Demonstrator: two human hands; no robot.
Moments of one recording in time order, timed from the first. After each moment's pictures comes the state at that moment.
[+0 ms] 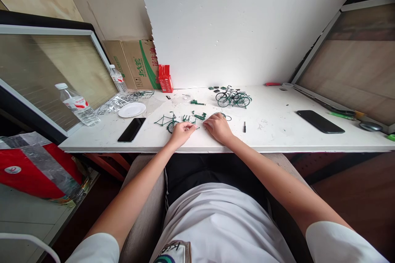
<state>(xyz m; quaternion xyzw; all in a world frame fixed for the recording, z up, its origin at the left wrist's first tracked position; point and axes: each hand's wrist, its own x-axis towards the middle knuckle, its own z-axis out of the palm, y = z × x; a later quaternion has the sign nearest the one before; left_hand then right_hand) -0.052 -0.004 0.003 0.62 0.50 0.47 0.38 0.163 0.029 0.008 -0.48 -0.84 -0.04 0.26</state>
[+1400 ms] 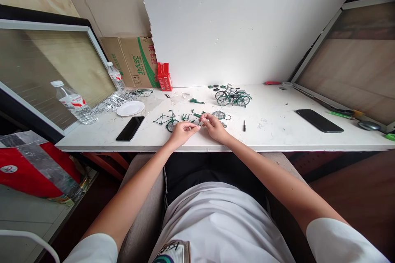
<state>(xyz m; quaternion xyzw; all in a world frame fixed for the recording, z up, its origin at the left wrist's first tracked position) -0.053 -0.001 -0.003 0.68 0.44 0.48 0.33 0.149 0.029 0.006 -0.31 -0.75 0.36 0.47</state>
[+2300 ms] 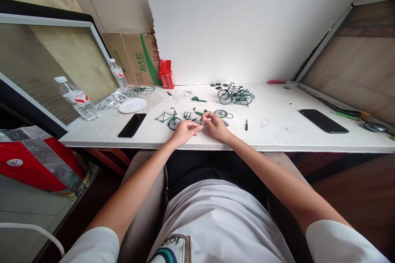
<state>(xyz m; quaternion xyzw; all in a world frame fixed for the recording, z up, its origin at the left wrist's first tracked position) -0.053 -0.004 -0.002 0.69 0.43 0.45 0.37 0.147 0.027 0.006 -0.30 -0.74 0.37 0.47</state>
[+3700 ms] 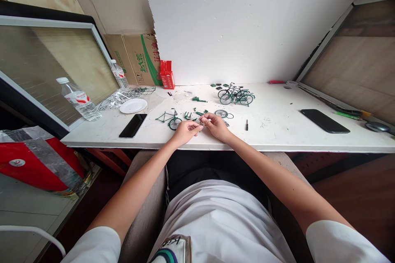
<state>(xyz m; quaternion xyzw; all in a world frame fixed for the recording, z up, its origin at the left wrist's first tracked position) -0.050 -0.004 0.000 0.69 0.43 0.45 0.37 0.146 0.027 0.009 -0.31 -0.74 0.37 0.47</state>
